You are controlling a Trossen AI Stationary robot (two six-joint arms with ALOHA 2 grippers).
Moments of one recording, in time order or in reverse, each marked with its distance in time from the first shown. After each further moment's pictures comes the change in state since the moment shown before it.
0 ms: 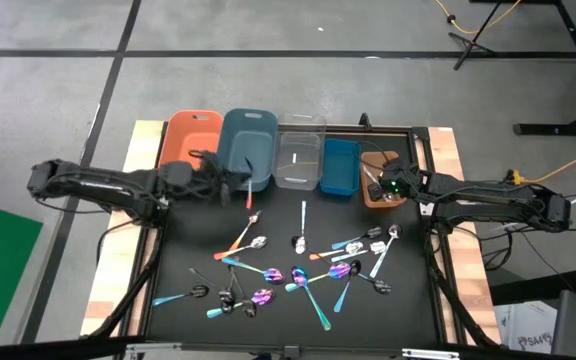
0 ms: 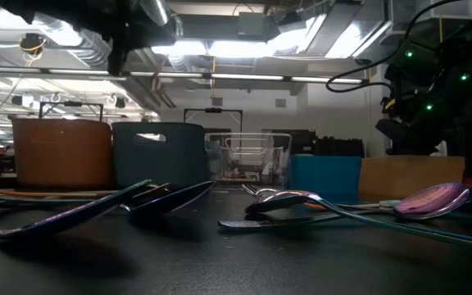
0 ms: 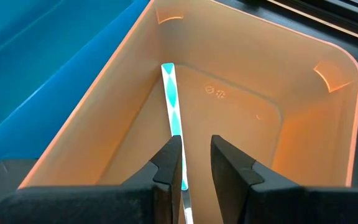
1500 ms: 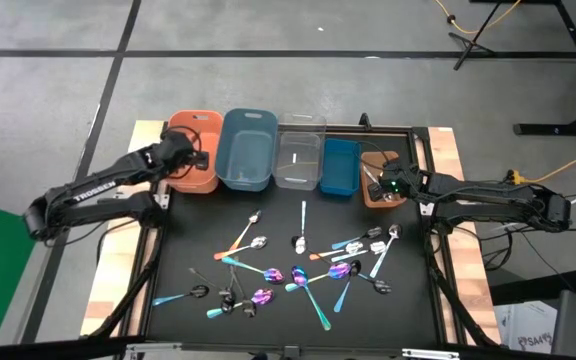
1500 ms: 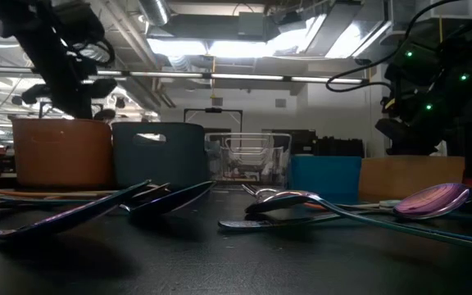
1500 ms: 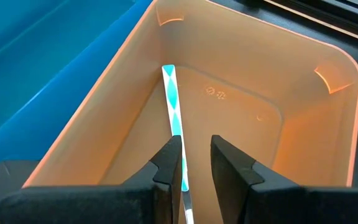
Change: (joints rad) left arm 0.613 -0.095 0.000 -0.805 -0.175 0.011; right arm 0.000 0.000 0.000 0.005 0.000 0.000
